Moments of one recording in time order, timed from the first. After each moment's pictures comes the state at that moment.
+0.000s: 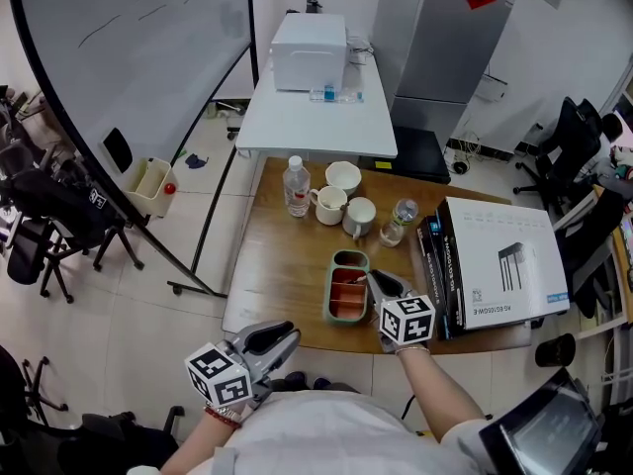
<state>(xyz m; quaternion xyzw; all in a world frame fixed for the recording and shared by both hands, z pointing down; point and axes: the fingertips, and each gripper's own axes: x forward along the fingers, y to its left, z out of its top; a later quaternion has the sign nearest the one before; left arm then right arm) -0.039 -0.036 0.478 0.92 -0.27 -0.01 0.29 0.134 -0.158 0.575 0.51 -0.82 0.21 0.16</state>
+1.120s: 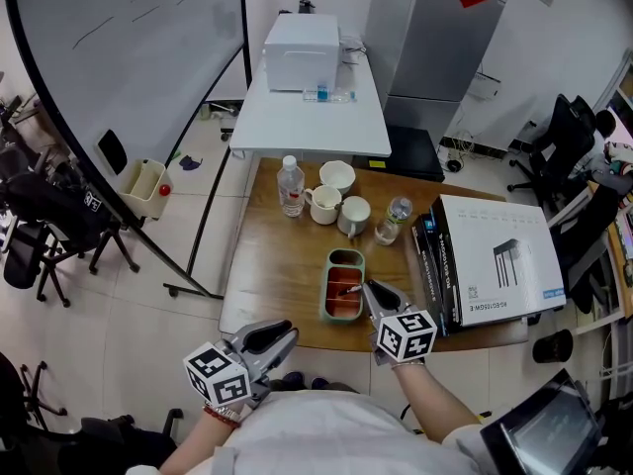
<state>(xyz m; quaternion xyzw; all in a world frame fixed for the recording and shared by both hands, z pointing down) -0.037 -0.036 0.479 0.92 -0.26 -0.01 0.30 0.128 -0.125 0.556 0.51 -0.82 0.22 0.11</state>
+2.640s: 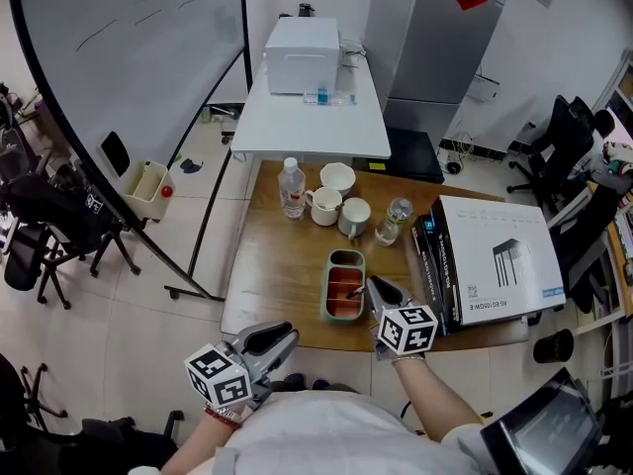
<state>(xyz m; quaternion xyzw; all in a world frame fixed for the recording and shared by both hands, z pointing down) -0.040 -0.030 0.481 0.92 -0.26 -0.02 0.30 0.136 -0.134 0.556 0.53 -0.81 0.23 0.11</state>
